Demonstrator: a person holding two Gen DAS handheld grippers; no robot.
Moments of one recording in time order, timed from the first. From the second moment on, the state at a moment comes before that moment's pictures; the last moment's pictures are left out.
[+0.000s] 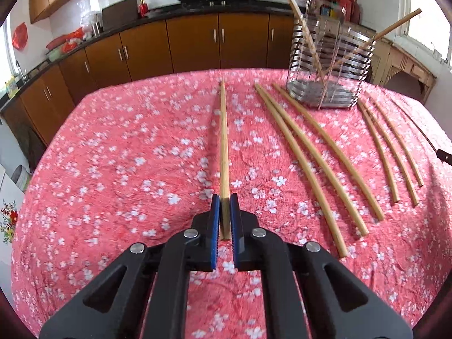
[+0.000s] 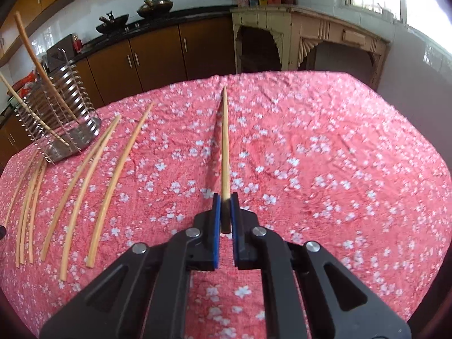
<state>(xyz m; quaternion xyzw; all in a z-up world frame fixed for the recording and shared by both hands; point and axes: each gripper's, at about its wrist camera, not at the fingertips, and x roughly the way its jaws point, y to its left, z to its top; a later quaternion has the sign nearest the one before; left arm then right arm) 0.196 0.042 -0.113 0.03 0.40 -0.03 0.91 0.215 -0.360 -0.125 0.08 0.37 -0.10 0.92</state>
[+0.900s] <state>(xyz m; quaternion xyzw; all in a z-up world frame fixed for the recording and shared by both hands) 0.173 0.073 0.021 -0.06 0.17 -0.01 0.98 0.184 -0.366 0.024 0.09 0.17 -0.08 0.98</state>
